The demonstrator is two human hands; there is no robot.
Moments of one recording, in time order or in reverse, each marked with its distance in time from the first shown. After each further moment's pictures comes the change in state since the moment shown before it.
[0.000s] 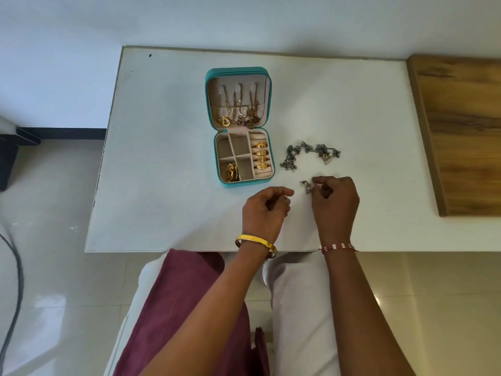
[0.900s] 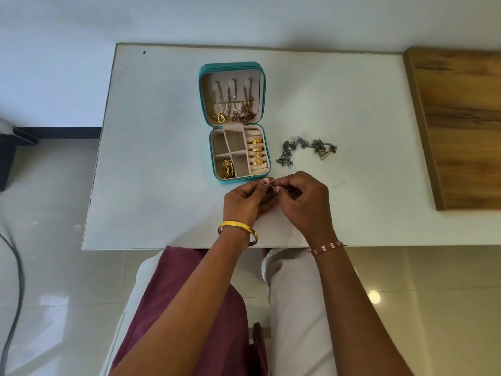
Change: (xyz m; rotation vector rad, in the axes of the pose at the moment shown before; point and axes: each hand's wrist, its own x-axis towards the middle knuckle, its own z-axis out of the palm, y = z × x) left_hand 0.019 -0.008 -0.017 -0.426 0.012 -0.239; right_hand -0.016 -0.017 0.009 0.184 -0.258 -0.289
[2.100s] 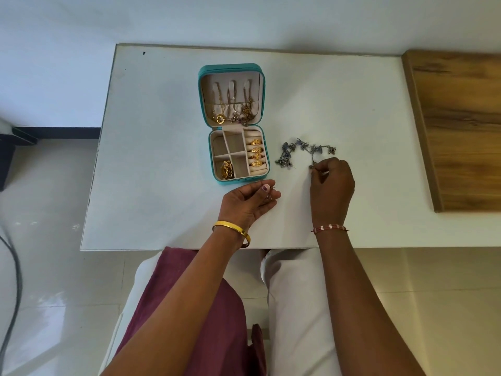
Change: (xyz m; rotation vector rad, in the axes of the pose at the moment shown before) left_hand 0.005 -0.001 -0.010 -0.050 -0.167 -0.053; right_hand 0.027 0.034 -0.009 -0.227 0.358 0.205
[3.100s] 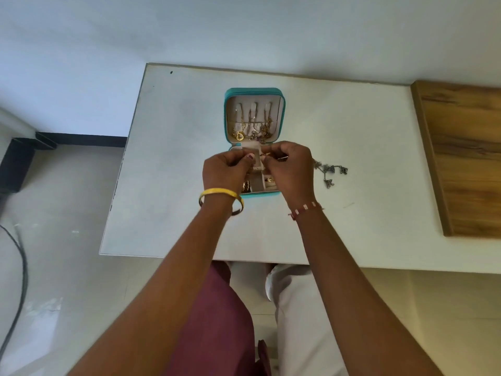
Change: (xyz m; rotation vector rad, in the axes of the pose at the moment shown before) left_hand 0.000 0.088 0.000 0.523 0.416 0.345; right_hand 0.007 -0.113 0.017 0.329 -0.388 0.023
